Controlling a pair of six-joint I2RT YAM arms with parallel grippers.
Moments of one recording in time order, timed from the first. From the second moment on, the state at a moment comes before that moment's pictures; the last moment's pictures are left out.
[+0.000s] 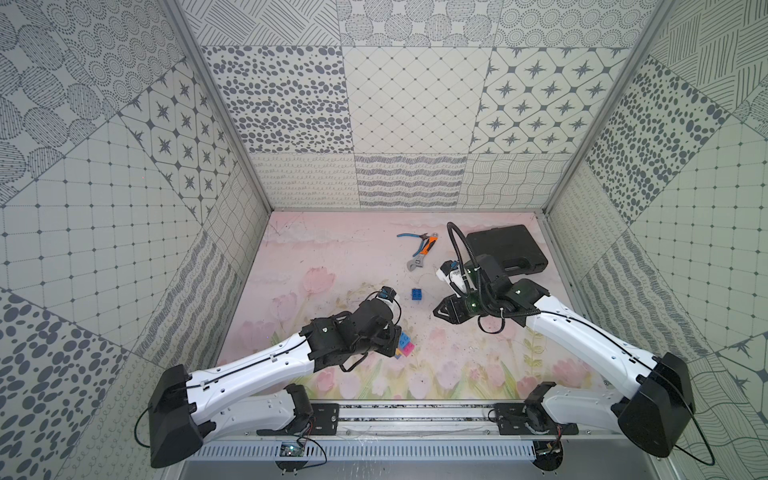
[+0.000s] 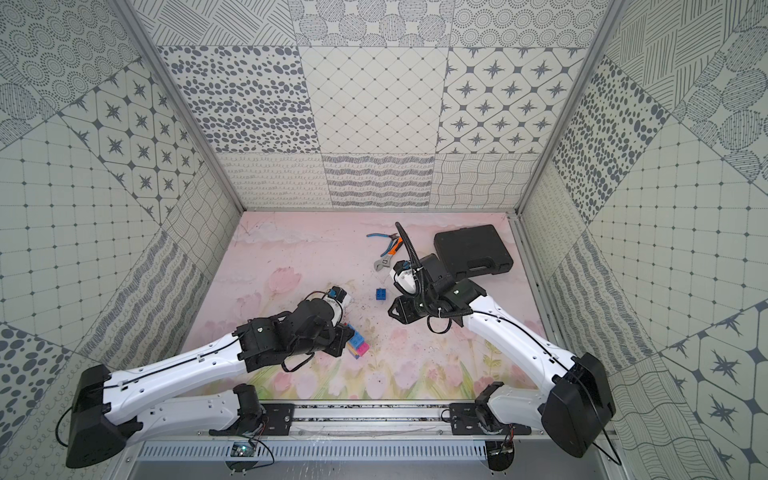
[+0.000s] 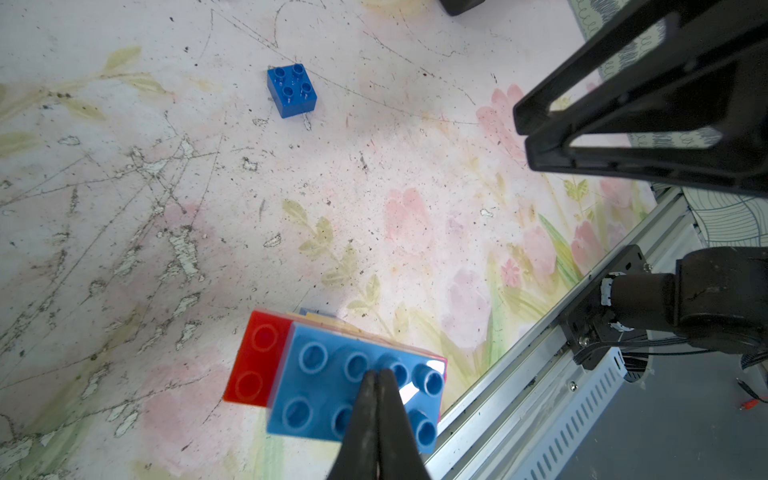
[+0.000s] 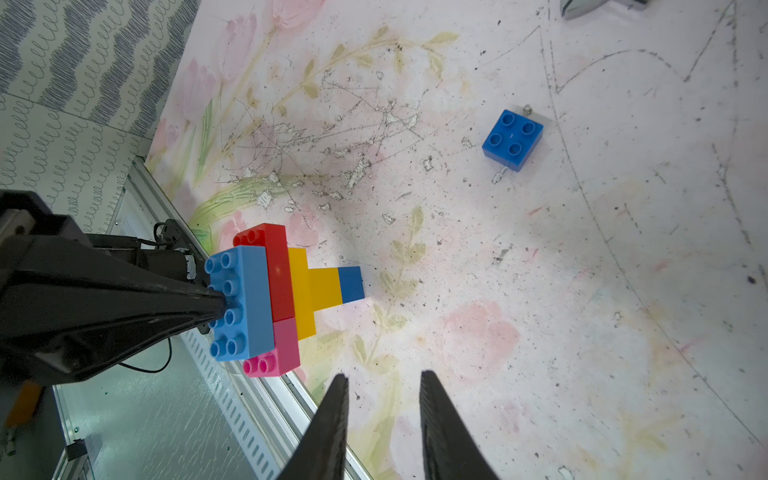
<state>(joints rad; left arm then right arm) -1.04 1.04 0.78 -0.56 -0.04 -0.62 0.64 1.25 0.99 -0.68 -0.39 0.26</state>
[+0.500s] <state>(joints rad) -1.04 1.02 0.74 -0.50 -0.04 -0.64 0.64 1.25 0.99 -0.68 -0.39 0.25</state>
